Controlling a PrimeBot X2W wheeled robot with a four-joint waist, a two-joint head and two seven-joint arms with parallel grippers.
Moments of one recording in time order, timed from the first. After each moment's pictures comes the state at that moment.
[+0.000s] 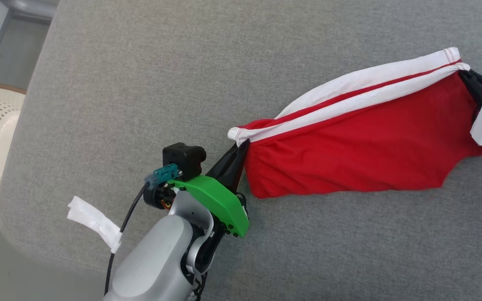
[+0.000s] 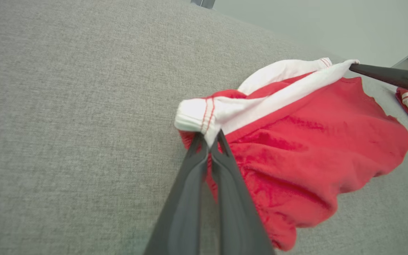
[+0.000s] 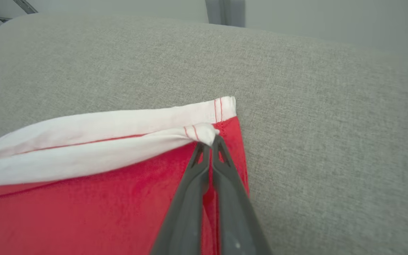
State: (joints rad) left arm -0.47 0.09 -0.65 0.30 -0.70 0.03 -0.01; right arm -0.59 -0.58 0.17 0.31 0.65 0.13 0.41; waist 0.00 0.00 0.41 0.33
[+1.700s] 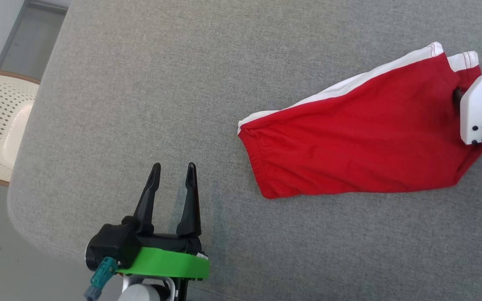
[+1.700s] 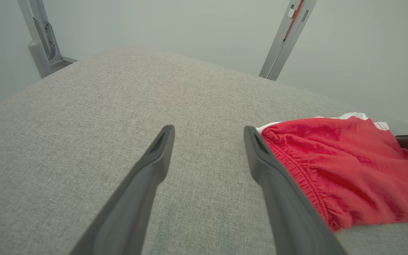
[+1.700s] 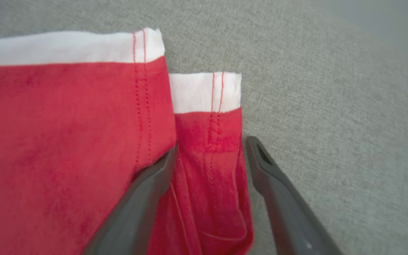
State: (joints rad) left arm -0.07 0.05 -0.37 -0.02 -0.40 0.09 -0.26; right arm -0.65 -0.49 0.15 0.39 0.26 0.13 0.63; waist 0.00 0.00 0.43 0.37
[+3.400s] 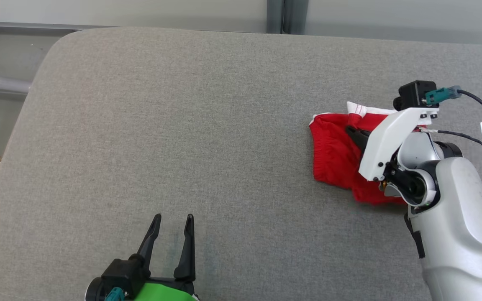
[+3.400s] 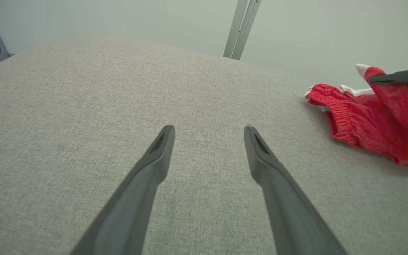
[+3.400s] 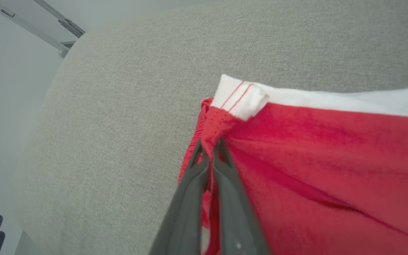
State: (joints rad) left arm 0.06 0.05 -0.31 0.12 -0.33 0.01 -0.26; right arm -0.50 -0.06 0.00 0.22 0.42 0.13 0.73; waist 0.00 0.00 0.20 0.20
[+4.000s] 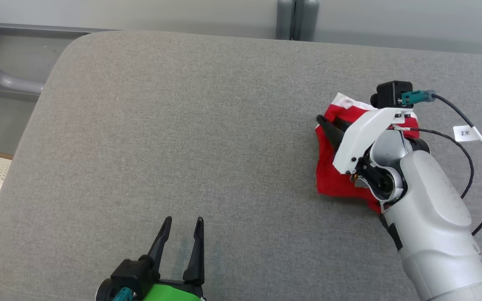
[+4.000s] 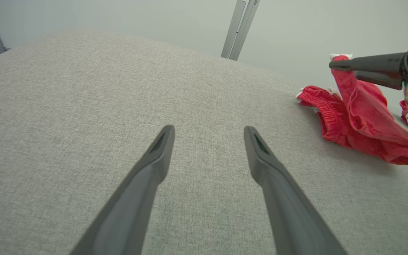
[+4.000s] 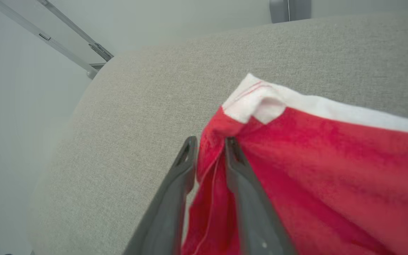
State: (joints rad) left arm 0.05 0.05 -0.36 0.14 -0.37 0.01 -0.26; right arm -0.62 -0.05 0.12 0.51 0.50 0.13 0.43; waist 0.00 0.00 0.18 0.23
